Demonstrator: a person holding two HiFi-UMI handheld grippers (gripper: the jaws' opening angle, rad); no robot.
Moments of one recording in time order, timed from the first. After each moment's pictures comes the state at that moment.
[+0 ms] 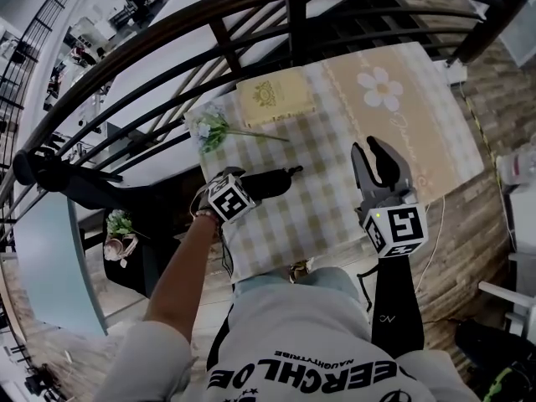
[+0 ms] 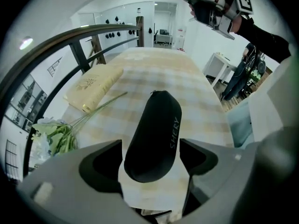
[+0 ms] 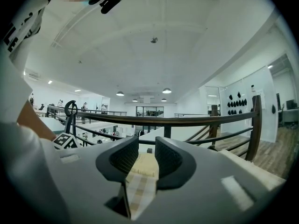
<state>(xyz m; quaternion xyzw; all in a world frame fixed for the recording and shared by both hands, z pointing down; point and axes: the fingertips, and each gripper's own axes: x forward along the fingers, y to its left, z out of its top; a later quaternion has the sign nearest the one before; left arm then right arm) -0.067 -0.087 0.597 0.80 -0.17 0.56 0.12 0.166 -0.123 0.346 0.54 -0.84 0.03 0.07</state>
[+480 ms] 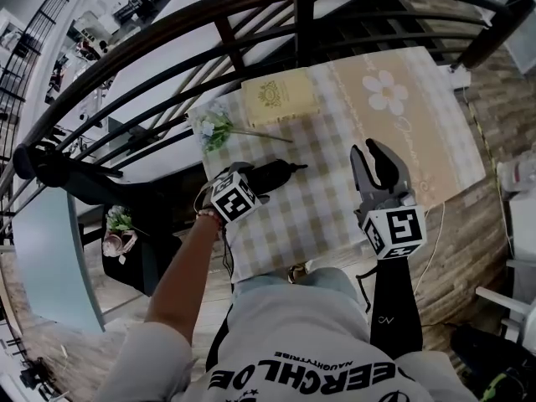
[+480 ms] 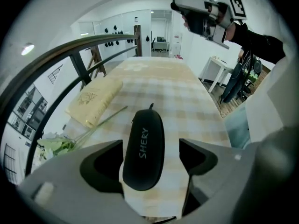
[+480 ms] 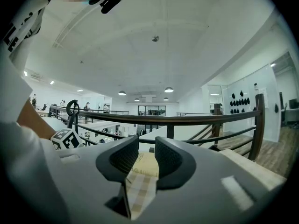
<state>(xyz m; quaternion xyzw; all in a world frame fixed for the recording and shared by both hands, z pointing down) -0.048 -0.095 0.573 0.83 -0.17 0.53 0.10 0.153 -0.129 0.350 0.53 -0.84 0.04 0.07</state>
